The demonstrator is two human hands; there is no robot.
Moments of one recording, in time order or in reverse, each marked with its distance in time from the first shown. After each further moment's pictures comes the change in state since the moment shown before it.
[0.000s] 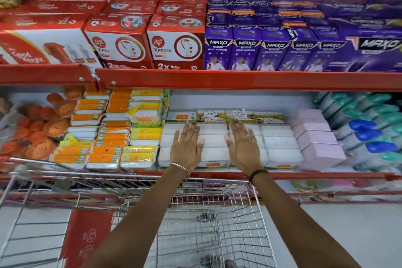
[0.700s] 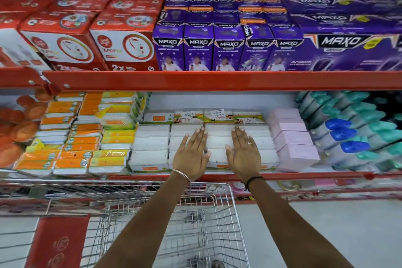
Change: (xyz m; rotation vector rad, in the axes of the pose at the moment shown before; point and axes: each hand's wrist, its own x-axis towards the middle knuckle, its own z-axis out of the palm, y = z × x) left_hand 0.012 0.073 0.048 0.110 -0.035 0.172; right_hand -0.017 0.081 -0.004 -0.138 -0.019 0.090
